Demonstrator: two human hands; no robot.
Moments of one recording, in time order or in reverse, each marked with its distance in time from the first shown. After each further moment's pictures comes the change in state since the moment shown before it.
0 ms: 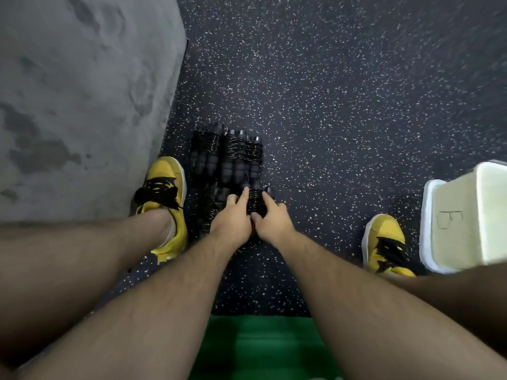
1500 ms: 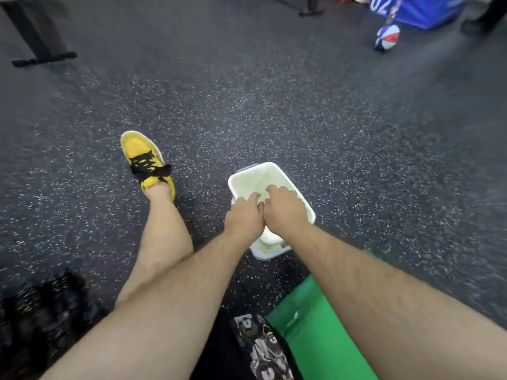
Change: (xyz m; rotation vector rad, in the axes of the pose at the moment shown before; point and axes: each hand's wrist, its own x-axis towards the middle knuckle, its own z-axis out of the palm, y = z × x) left_hand -0.117 0.456 0.122 0.240 0.026 0.767; right_hand -0.158 0.271 -0.354 -0.277 0.785 0.192
